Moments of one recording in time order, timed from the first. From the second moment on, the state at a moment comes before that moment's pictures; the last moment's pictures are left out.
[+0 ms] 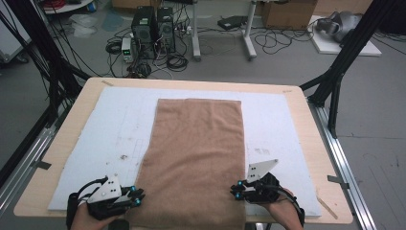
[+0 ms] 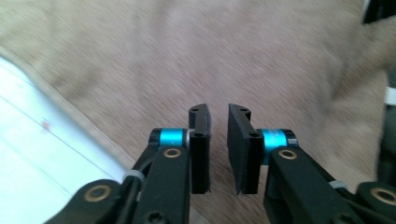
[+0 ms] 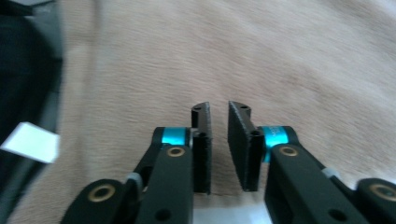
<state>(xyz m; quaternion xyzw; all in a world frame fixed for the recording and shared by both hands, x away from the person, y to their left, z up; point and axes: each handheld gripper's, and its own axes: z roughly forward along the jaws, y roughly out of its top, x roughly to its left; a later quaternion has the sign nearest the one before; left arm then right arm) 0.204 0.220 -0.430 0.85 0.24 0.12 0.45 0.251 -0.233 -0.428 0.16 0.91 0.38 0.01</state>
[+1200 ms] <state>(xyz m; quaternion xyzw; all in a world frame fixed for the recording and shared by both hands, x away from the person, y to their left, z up) 0.283 0.211 -0.393 0.82 0.29 0.14 0.48 0.312 -0.238 -0.383 0.24 0.87 0.43 0.07</state>
